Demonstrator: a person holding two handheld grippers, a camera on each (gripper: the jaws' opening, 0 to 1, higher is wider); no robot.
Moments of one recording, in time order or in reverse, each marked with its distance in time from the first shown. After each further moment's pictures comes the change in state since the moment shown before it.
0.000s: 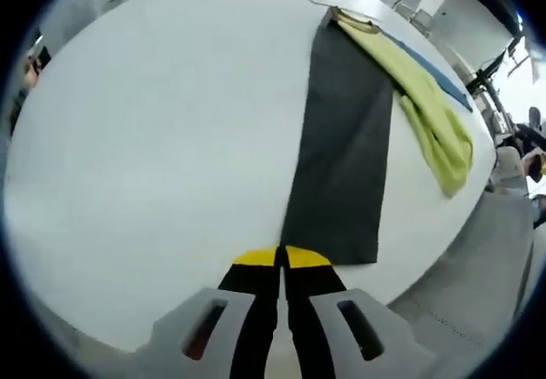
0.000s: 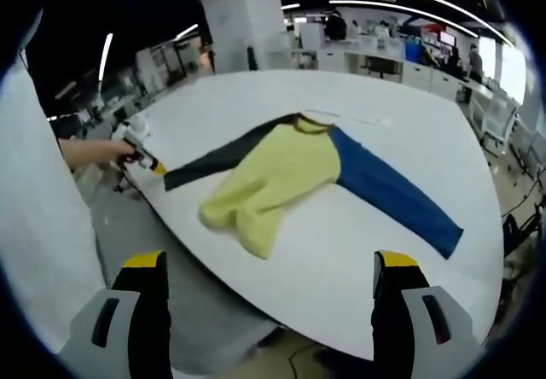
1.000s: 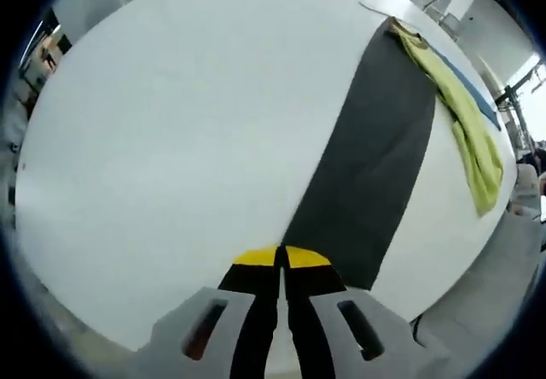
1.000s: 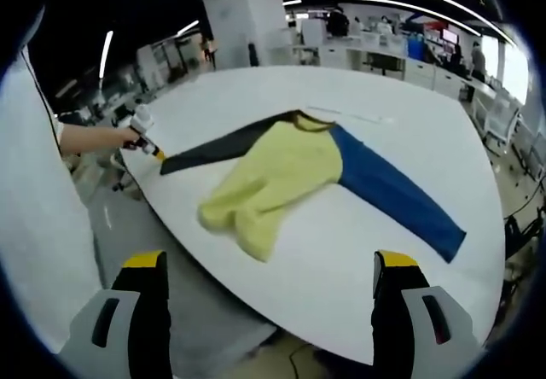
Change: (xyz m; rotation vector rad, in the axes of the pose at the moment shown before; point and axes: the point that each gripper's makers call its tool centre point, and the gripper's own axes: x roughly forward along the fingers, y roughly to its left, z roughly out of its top) left arm -0.012 0.064 0.018 -0.062 0.043 0.115; right arm 0.010 -0.003 0.005 0.001 0.020 0.008
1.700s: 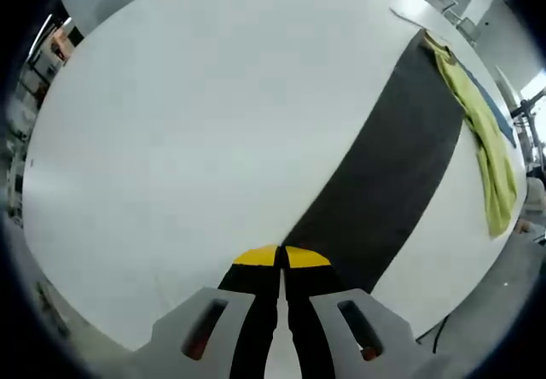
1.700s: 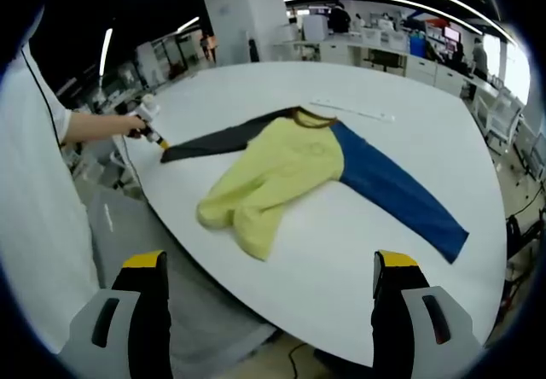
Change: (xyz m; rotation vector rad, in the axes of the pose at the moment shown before) left arm 0.007 0.037 0.026 -0.042 0.026 0.063; right arm 0.007 -0.003 -0.002 0.002 0.019 0.002
